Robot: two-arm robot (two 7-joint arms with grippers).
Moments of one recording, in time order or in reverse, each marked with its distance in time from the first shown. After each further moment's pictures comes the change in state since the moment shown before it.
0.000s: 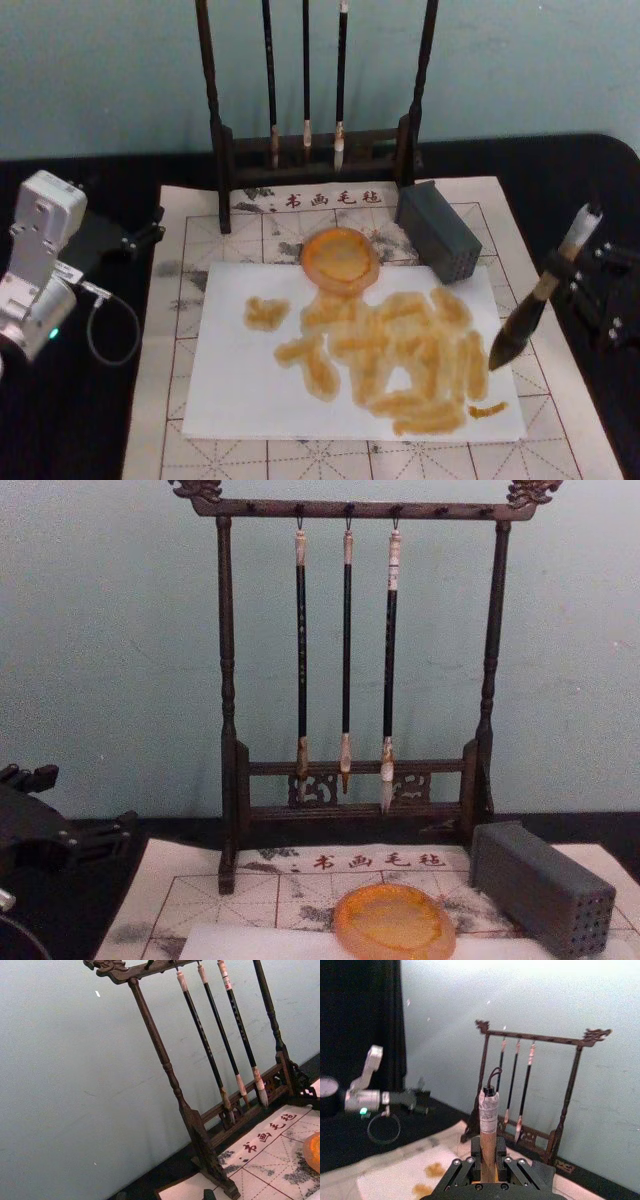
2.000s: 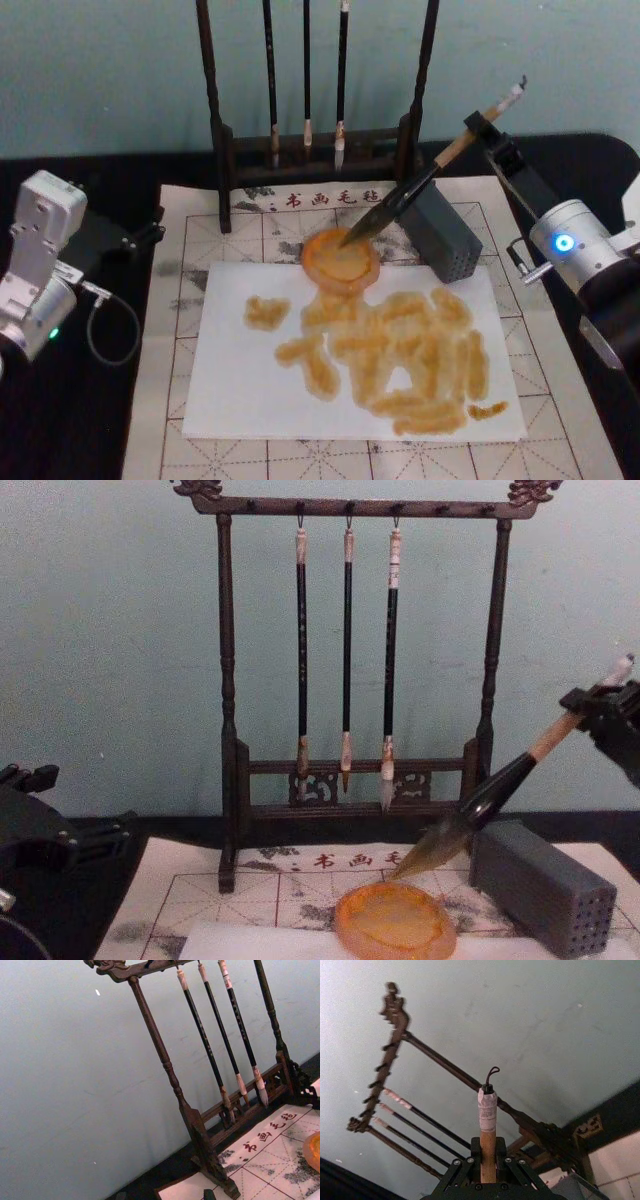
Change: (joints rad) left arm 0.000 0.000 0.000 0.000 0.000 0.000 0.000; right arm 0.718 -0.386 -0.261 0.656 0.637 0.398 -0.308
